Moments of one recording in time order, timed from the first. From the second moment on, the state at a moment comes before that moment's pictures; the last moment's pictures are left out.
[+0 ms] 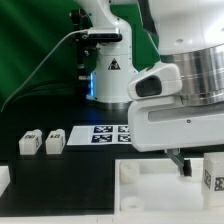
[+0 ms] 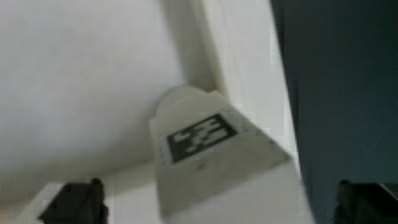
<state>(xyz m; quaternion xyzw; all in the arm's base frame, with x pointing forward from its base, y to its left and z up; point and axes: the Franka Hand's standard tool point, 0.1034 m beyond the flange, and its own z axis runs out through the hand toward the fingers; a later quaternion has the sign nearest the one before) 0.635 0.114 0.075 -0.99 0.12 -0.01 0.10</state>
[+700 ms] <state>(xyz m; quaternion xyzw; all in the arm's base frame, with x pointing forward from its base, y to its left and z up) 0.640 0.108 0.075 -0.99 0.10 -0.02 0.09</state>
